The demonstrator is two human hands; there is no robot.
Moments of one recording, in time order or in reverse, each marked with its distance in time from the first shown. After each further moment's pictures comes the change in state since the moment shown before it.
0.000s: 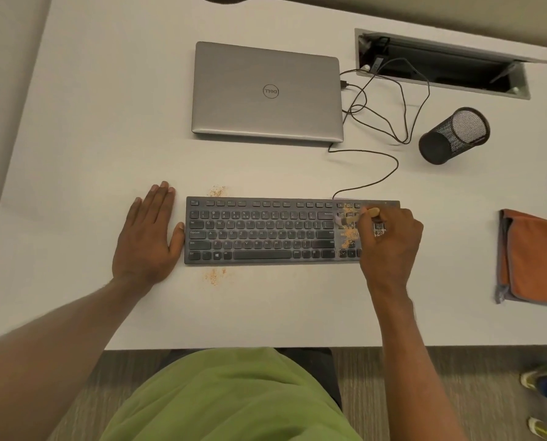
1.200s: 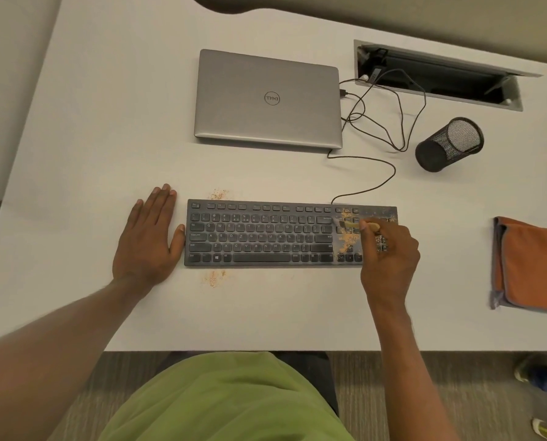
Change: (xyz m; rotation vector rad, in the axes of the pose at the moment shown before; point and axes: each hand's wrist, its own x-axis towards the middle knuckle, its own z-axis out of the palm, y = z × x) left_hand -0.001 0.001 -0.001 0.007 0.009 0.006; right_hand -0.016 0.012 -0.006 0.138 -0.027 0.056
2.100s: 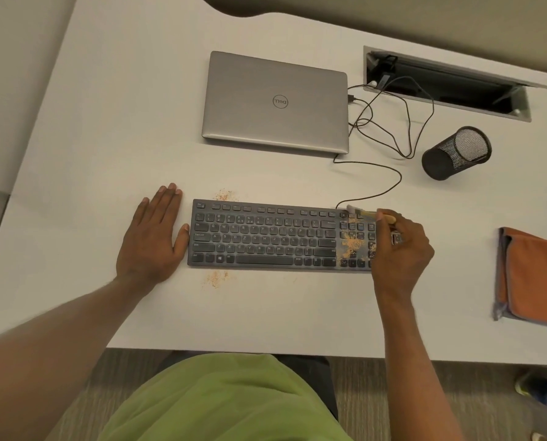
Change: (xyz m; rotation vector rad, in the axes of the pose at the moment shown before) left_hand 0.000 0.001 0.000 -0.004 0.003 -0.008; right_hand 0.024 0.002 0.007 0.027 0.128 0.084
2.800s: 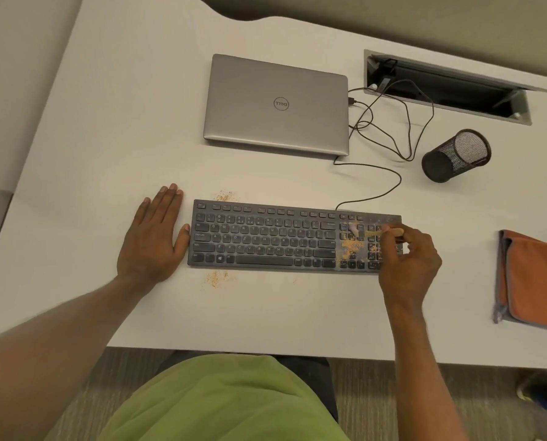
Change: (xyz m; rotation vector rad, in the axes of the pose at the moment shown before) left_hand 0.000 -0.001 0.001 0.010 0.000 0.004; right_hand -0.003 0.013 -0.017 0.005 -0.029 0.039
